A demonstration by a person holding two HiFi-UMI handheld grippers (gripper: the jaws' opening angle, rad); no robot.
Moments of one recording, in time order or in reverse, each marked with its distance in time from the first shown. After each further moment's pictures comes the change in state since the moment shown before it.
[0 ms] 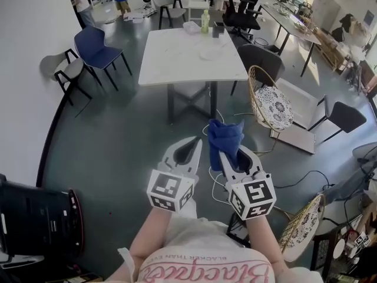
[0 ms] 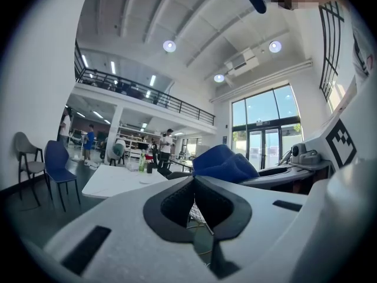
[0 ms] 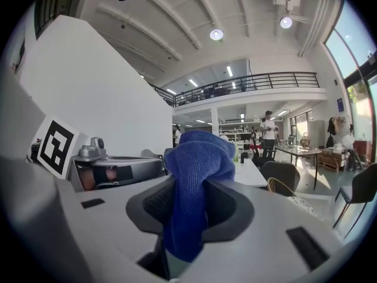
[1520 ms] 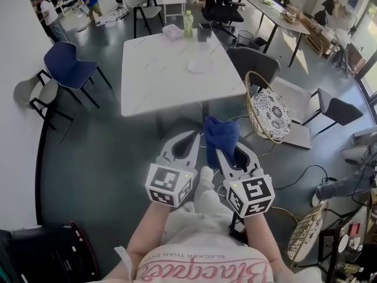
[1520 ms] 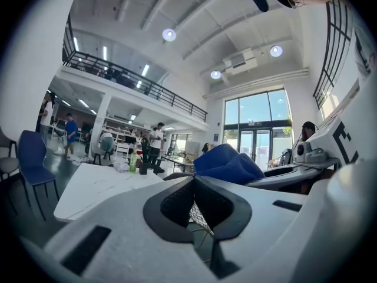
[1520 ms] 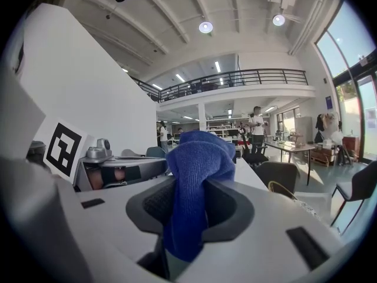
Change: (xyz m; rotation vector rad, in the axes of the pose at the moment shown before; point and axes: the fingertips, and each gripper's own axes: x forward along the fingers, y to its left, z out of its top) left arm 0.178 0.156 0.014 -0.021 0.040 -0.146; right arm 0.200 -0.080 0.034 0.049 0.034 -0.132
